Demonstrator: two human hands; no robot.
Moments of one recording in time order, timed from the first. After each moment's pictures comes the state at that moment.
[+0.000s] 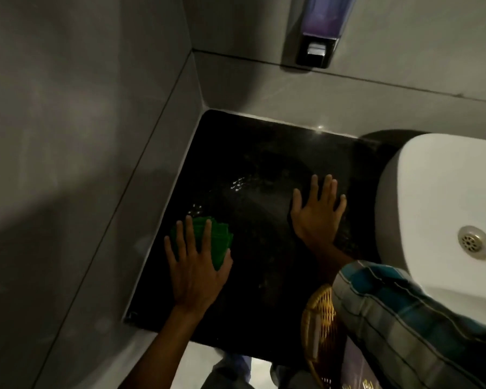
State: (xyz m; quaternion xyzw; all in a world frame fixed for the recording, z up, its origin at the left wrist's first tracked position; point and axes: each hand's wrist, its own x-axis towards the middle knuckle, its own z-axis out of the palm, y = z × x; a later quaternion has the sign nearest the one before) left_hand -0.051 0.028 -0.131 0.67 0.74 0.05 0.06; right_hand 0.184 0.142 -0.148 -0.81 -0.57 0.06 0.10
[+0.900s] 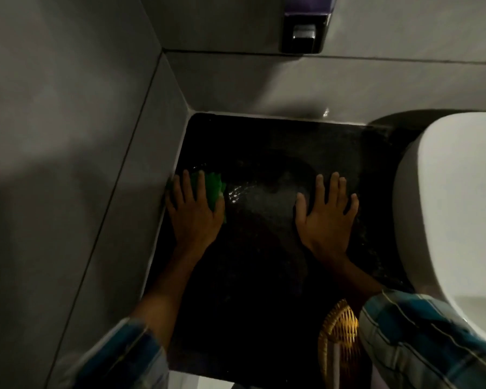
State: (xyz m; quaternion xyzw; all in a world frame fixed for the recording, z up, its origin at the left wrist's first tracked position) left_hand -0.054 0.175 -0.142 0.66 0.74 0.04 0.05; right_hand 0.182 0.141 -0.150 -0.82 -0.56 0.02 0.12
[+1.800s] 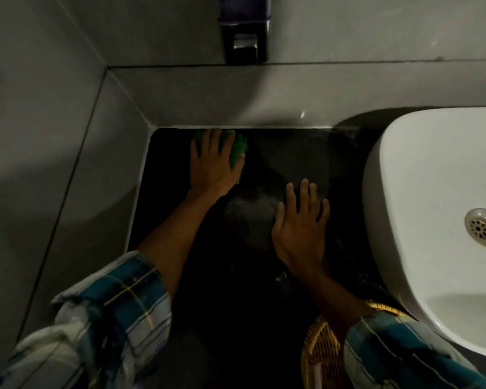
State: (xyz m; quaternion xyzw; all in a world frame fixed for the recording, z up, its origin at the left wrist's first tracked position) left_hand 0.042 0.301 -0.141 0.78 0.62 0.04 0.03; right_hand 0.183 0.145 -0.149 -0.82 -0.56 0.03 0.12
